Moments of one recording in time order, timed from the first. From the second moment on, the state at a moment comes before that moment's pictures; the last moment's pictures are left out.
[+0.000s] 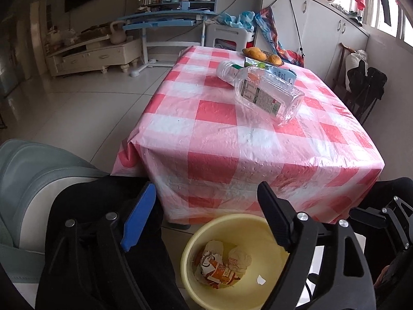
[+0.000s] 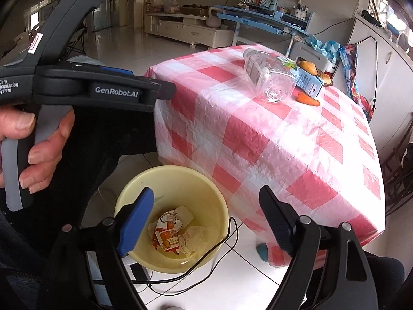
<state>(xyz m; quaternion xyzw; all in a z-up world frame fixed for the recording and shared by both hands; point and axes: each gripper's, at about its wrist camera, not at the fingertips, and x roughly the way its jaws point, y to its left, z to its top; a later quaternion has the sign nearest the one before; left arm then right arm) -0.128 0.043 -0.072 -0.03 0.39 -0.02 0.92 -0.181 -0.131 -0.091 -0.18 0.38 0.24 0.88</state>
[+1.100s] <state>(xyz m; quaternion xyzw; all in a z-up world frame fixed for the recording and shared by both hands) -0.124 0.044 -0.077 -0.04 0.39 -0.02 0.92 -0.192 -0.114 -0.091 -0.22 0.37 0.25 0.87</state>
